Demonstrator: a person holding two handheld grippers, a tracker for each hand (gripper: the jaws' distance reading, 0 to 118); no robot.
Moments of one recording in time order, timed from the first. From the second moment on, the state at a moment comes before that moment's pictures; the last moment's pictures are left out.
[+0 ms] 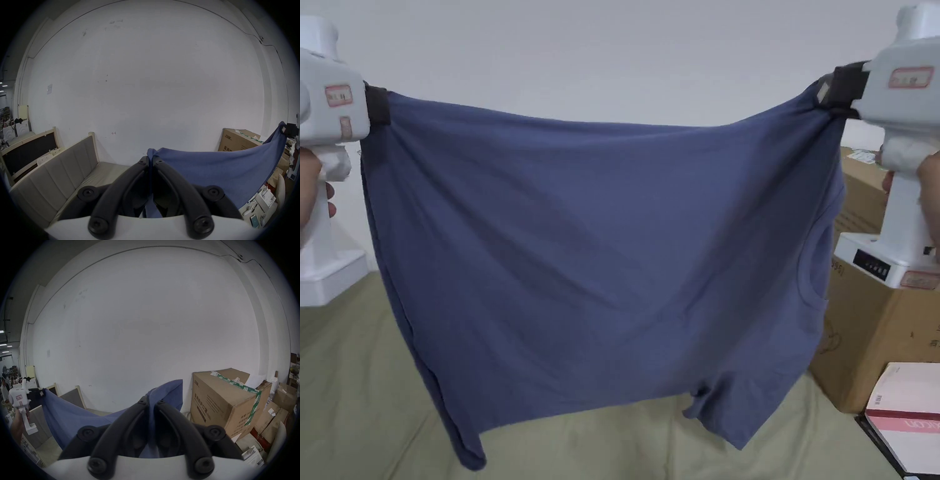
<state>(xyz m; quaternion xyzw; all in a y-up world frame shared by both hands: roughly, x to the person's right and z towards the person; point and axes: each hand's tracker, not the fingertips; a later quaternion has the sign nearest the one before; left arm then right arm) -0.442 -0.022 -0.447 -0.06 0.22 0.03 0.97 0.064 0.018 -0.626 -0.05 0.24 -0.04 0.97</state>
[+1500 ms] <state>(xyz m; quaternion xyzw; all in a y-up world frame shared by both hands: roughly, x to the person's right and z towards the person) -0.266 -0.402 -0.107 -0.21 0.17 0.05 0.96 0.199 -0.408 -0.296 -0.31 0.18 -0.09 0.93</state>
